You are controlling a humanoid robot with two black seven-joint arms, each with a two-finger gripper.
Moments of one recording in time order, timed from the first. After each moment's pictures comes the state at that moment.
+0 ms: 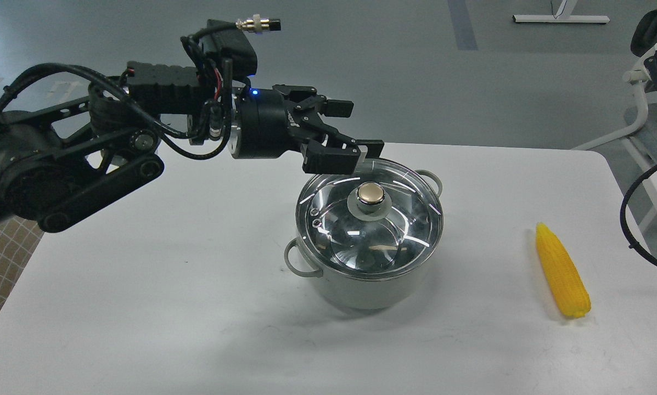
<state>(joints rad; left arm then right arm) -1.05 0.58 -0.54 -1.53 1.81 -0.42 -0.34 0.62 -0.33 1.80 0.88 -0.47 0.49 -0.10</state>
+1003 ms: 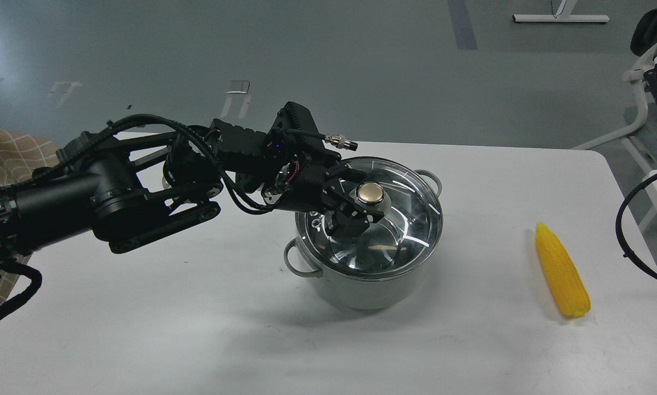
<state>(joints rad) -1.07 0.41 -0.32 -1.38 2.03 -0.42 -0.33 0.58 -0.32 1.81 0.88 -0.40 0.49 -0.10</state>
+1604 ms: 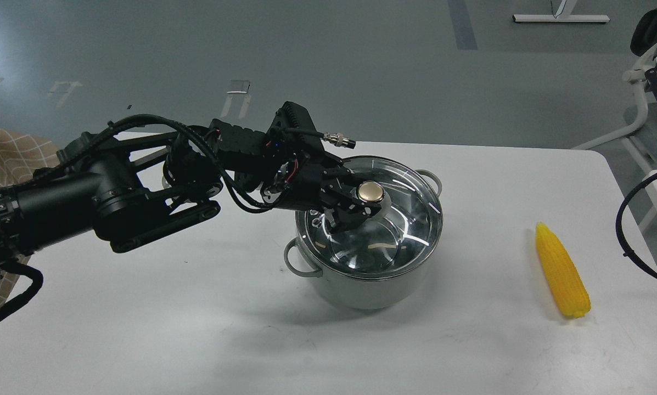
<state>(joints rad) -1.07 0.41 -0.32 -1.36 2.03 -0.42 -0.33 0.58 -0.32 1.81 0.88 -0.40 0.49 -0.10</state>
